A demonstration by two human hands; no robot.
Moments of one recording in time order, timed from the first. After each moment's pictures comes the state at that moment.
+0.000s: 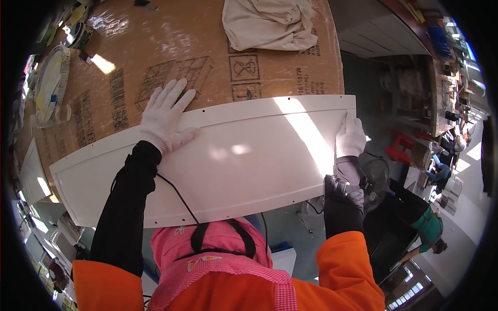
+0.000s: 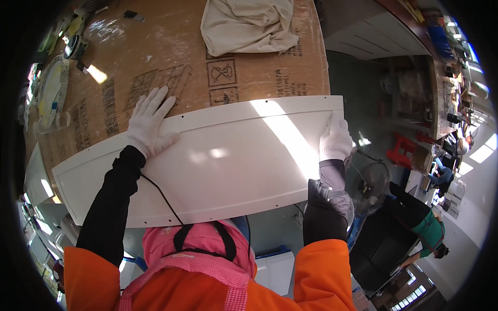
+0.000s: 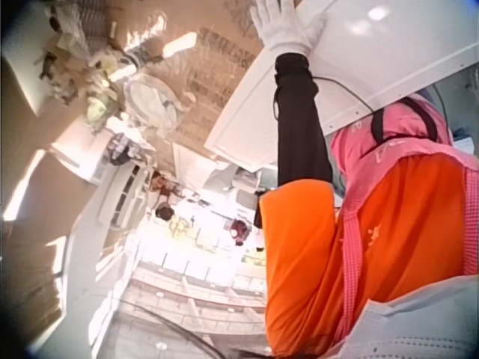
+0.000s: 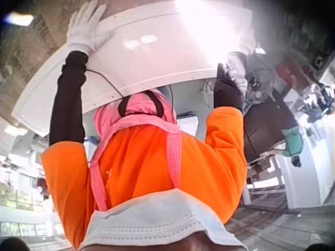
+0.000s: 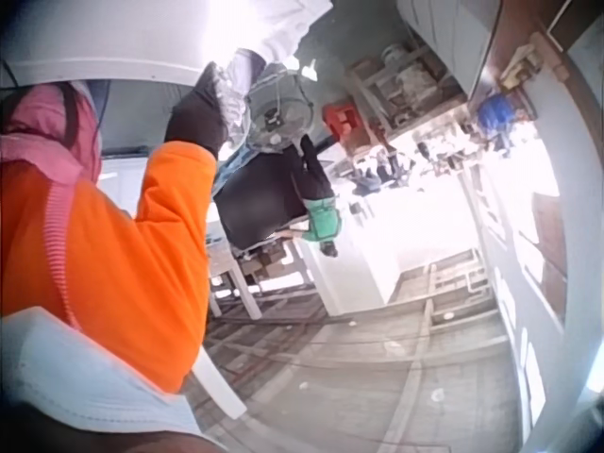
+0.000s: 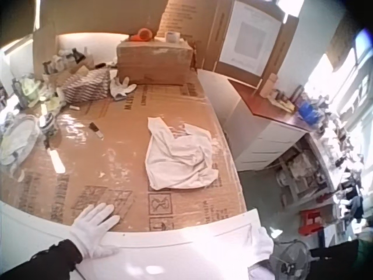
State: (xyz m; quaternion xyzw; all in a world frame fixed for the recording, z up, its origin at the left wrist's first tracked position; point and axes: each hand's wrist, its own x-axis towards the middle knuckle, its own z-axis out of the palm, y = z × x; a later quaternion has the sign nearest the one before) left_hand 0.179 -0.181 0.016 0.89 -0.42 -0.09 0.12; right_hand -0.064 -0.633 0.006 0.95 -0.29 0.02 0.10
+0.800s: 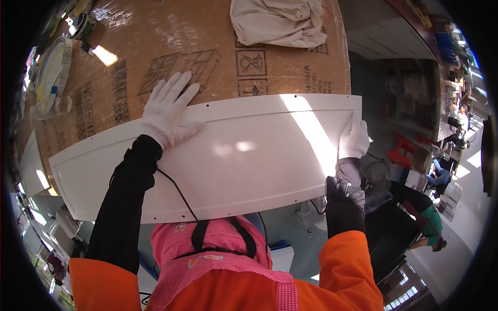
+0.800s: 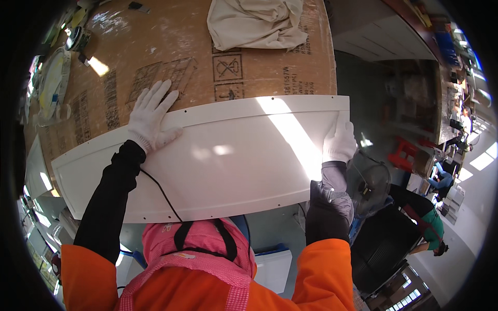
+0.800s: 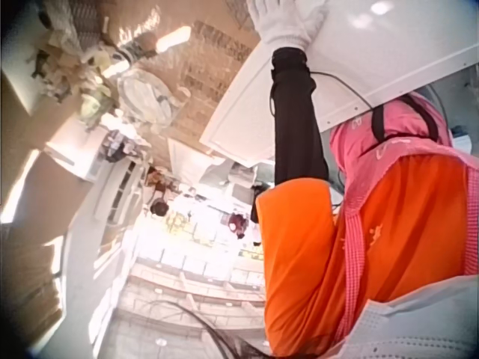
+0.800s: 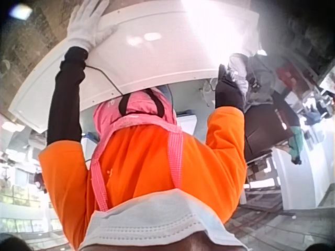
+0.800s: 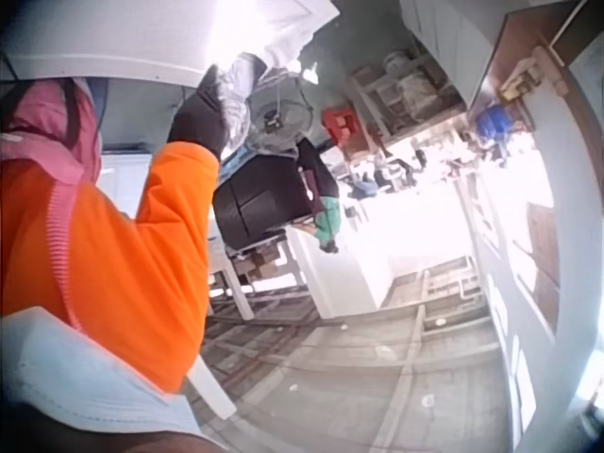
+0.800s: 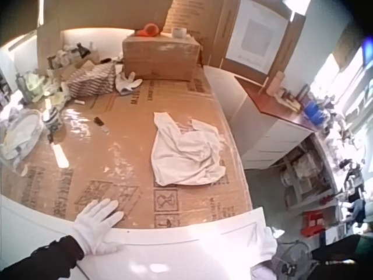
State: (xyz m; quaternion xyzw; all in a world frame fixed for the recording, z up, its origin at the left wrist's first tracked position) left_hand 0.179 -0.178 0.014 0.90 -0.42 -0.08 0.10; right_hand -0.055 -0.627 -0.001 0.95 -0.29 0.07 0.11
